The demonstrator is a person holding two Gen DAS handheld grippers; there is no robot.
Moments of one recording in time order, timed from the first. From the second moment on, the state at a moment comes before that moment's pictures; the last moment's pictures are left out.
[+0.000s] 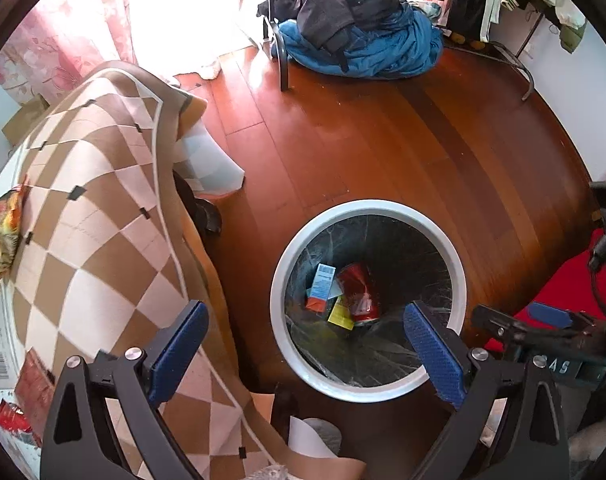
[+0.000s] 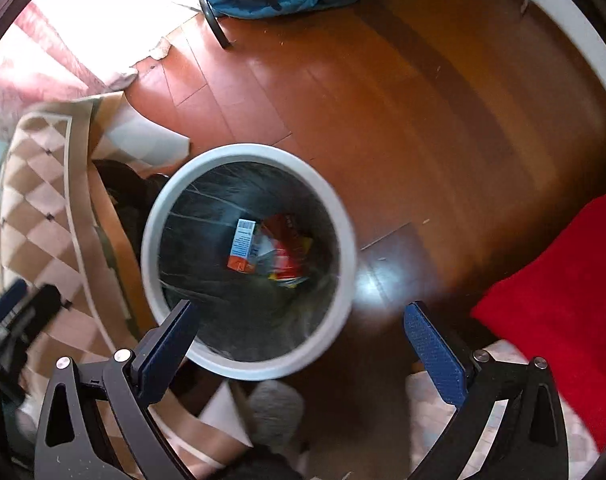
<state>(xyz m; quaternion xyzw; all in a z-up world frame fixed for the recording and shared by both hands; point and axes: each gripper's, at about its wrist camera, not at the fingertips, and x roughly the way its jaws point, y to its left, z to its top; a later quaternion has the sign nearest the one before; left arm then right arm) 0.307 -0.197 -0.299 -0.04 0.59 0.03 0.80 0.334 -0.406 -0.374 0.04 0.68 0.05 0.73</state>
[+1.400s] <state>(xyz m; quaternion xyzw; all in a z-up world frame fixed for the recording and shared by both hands) 0.144 -0.087 -0.099 -0.09 0.46 0.12 0.87 0.186 -0.305 -0.099 0.07 0.52 0.15 0.83</state>
